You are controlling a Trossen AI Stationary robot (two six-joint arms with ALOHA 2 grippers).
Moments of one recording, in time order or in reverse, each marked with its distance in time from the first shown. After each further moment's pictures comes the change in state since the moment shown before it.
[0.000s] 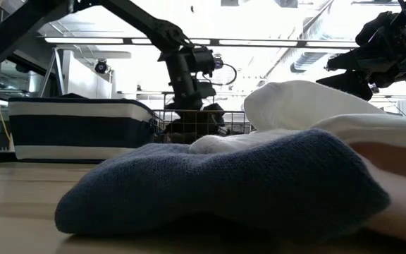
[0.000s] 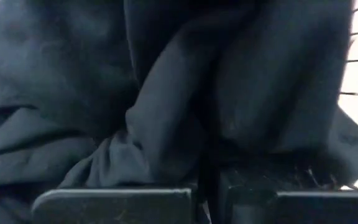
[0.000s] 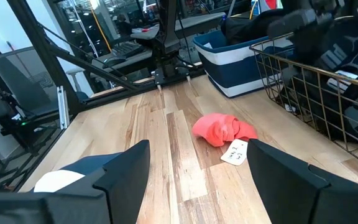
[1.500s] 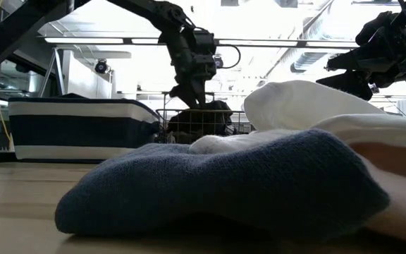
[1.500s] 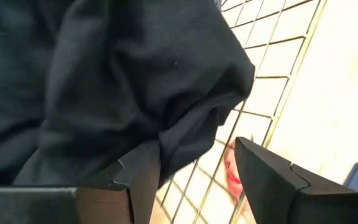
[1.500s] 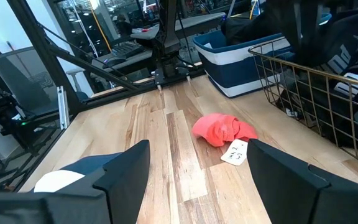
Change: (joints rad) left arm -0.007 -0.002 0.206 -0.260 0.215 0.109; right arm 0.000 0.000 0.000 0.000 0.000 0.000
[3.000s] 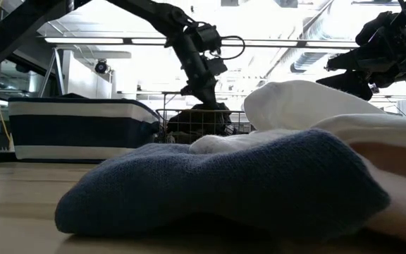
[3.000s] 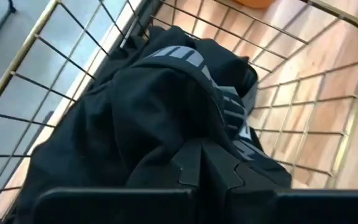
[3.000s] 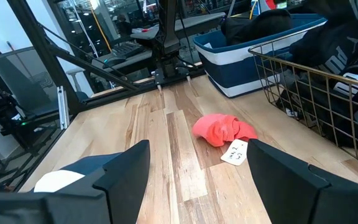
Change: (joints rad) left arm -0.018 -0.003 -0.044 0.289 -0.187 -0.013; right arm 0.000 0.000 0.000 0.000 0.000 0.000
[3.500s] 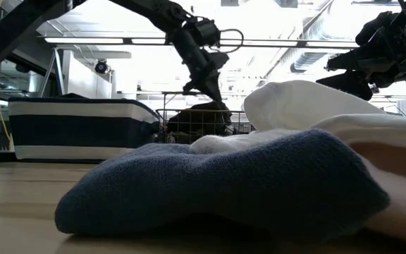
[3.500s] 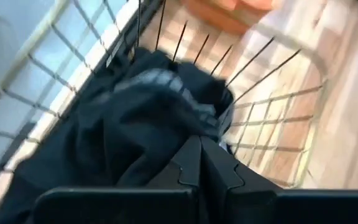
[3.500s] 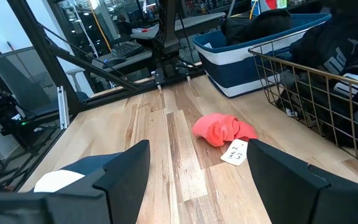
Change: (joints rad) left arm 0.006 -0.011 0.024 0.021 0.080 -0.042; right arm 0.000 0.000 0.000 0.000 0.000 0.000
